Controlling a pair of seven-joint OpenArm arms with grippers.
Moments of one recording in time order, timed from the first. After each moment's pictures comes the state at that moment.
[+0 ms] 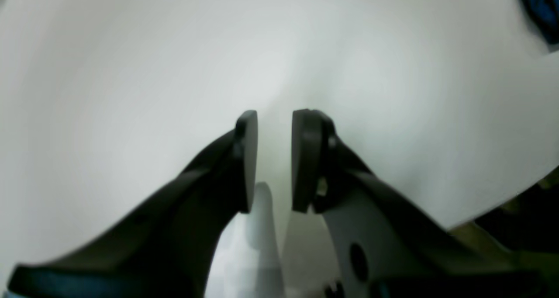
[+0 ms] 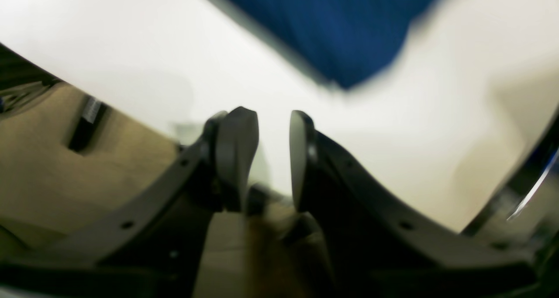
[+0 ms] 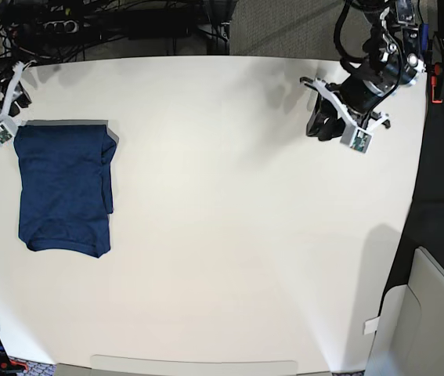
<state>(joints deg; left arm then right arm) 24.5 -13.0 -14.0 117.0 -28.5 -25.9 49.2 -29.5 36.8 35.1 116.4 48.6 38.7 -76.9</state>
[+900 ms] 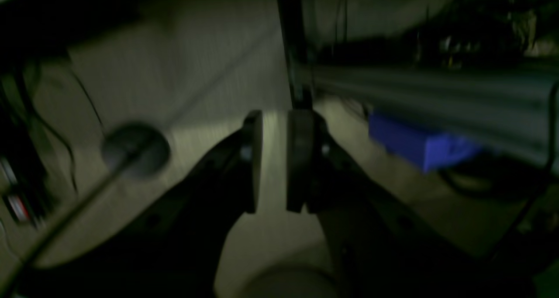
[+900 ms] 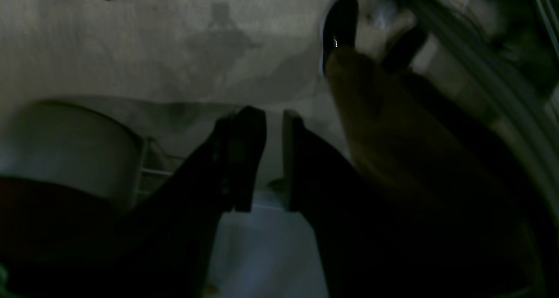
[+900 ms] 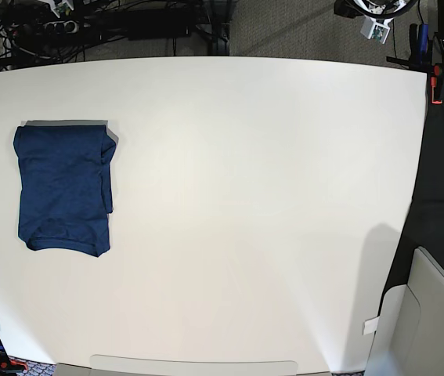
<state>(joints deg) 56.7 -12.9 -22.7 115.3 -28.7 -25.9 47.8 -51.1 9.8 25.6 108.1 -0.9 38.9 -64.8</state>
